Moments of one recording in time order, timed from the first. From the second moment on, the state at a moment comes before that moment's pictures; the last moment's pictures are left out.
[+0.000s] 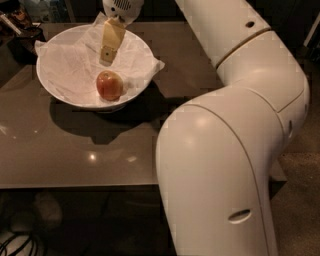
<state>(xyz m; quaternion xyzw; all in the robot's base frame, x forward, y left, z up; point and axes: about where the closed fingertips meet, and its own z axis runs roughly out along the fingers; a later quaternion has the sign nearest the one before) 0.658 0.111 0.978 -0.68 0.70 0.12 0.19</state>
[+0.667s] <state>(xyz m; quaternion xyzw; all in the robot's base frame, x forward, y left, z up) 0.662 0.118 0.950 -0.67 0.71 0.12 0.17</state>
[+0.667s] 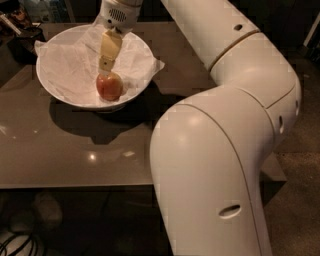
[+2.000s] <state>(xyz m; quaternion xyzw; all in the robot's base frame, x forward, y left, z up) 0.660 0.114 0.908 -0.67 0.72 0.14 0.13</state>
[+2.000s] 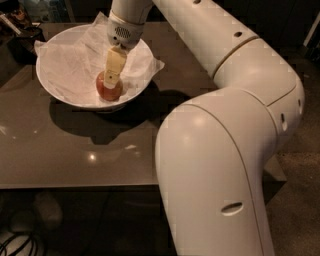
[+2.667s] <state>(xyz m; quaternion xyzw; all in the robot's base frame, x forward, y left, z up) 0.659 0.125 0.893 -0.68 0.71 0.15 0.12</state>
